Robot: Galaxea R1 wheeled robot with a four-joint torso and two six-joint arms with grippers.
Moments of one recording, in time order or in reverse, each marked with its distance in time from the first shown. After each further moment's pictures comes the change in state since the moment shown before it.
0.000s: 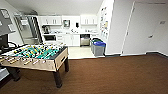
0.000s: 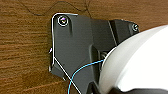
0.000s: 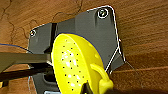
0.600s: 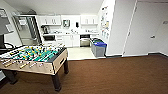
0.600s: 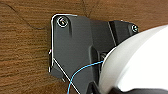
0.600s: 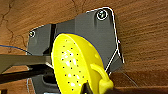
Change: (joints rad) left arm 0.000 0.001 0.000 0.000 -0.004 0.000; right arm 0.005 0.000 -0.006 -0.001 0.001 0.000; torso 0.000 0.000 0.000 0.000
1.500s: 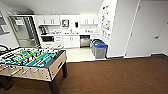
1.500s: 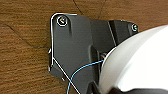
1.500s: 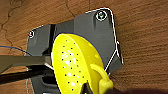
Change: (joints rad) left arm 0.000 0.000 0.001 0.000 0.002 0.000; right arm 0.003 0.000 -0.004 0.000 0.000 0.000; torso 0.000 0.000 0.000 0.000
